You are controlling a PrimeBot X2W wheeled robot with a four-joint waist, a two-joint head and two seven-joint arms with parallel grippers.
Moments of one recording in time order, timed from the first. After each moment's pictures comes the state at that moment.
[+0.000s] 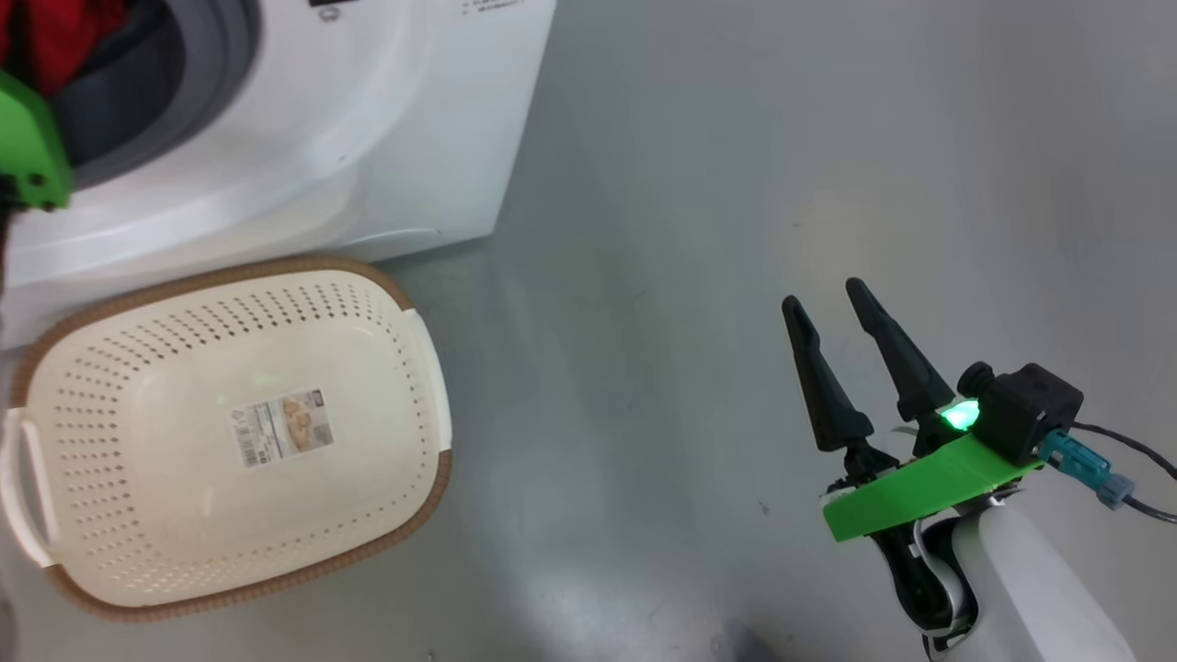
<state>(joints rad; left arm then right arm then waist) -1.30 0.31 -0.06 1.24 -0.06 -0.11 -0.06 -0.30 -0.08 0.22 0.23 0.50 0.12 -0.26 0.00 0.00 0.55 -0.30</state>
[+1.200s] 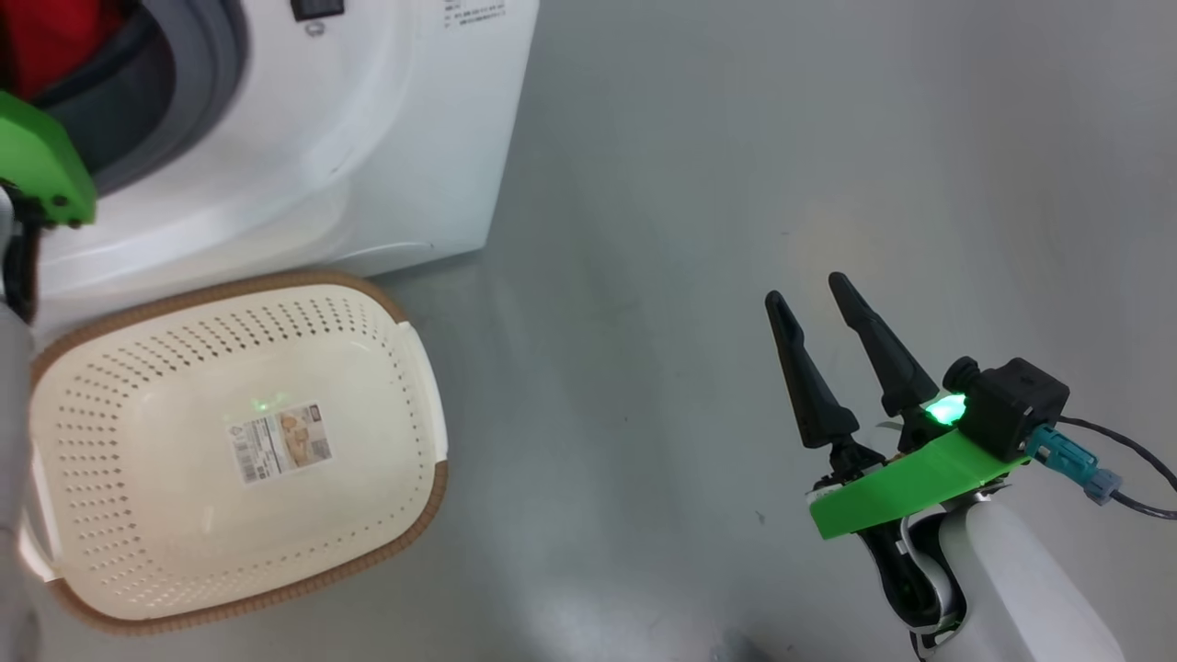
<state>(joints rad) -1.30 0.30 -0.10 1.30 -0.14 -0.12 -0.20 -0.31 -0.07 0.24 0.23 0.51 0.12 -0.26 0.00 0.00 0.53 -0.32</state>
